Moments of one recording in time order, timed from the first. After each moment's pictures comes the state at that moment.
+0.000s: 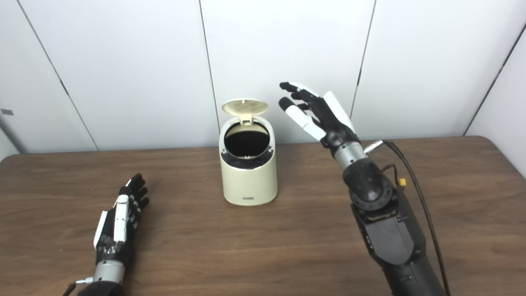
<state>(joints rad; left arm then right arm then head) -0.14 0.05 0.14 0.09 -0.12 -0.06 0.00 -0.62 -0.25 0.14 0.02 -0.35 0.21 0.11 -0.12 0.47</state>
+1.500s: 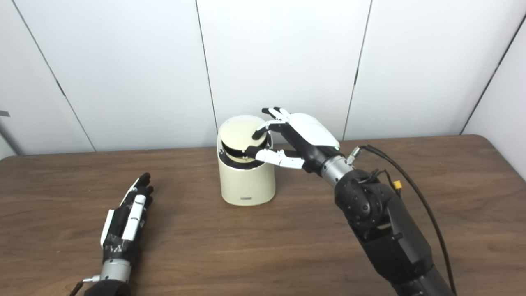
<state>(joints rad) -0.15 0.03 0.11 0.11 -0.12 -0.06 0.00 -0.56 -0.34 0.31 -0.14 -0.66 0.20 0.32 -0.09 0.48</state>
